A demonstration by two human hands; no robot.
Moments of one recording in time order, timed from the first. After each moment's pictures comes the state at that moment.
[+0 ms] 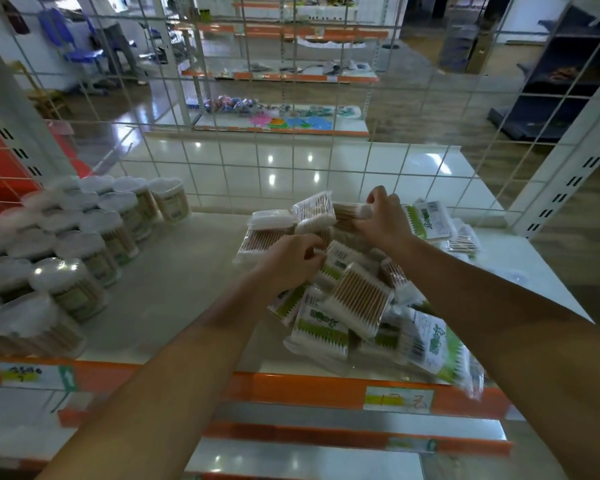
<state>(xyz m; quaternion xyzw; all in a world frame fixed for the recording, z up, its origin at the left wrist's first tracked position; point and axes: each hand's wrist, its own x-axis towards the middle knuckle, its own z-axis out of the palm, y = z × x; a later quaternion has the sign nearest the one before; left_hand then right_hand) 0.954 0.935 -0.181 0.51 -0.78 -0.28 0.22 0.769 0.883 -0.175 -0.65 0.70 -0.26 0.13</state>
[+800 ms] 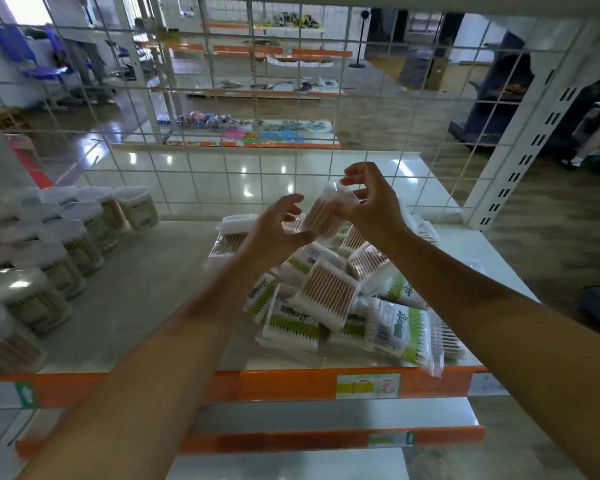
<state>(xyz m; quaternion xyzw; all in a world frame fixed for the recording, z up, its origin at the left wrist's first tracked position) 0.929 0.923 -0.166 0.48 -0.71 -0.34 0.38 0.760 0.937 -0.128 -0.63 0.57 -0.48 0.21</state>
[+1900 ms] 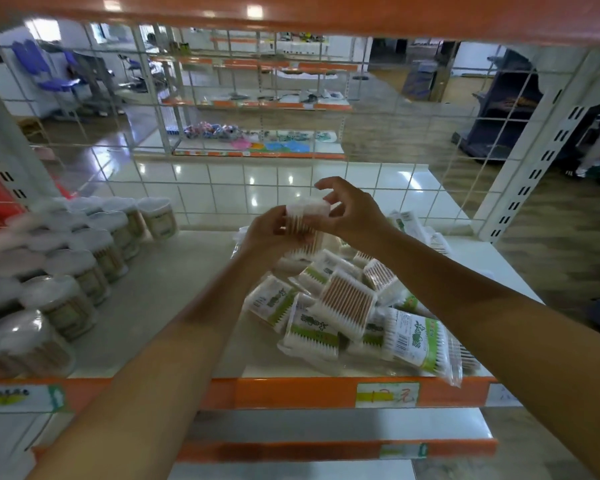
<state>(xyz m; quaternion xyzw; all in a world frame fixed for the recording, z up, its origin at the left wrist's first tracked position) 0.963 0.928 -0.149 0.45 -0.62 -0.46 0.45 0.804 0.941 -0.105 -0.73 0.55 -0.35 0.22</state>
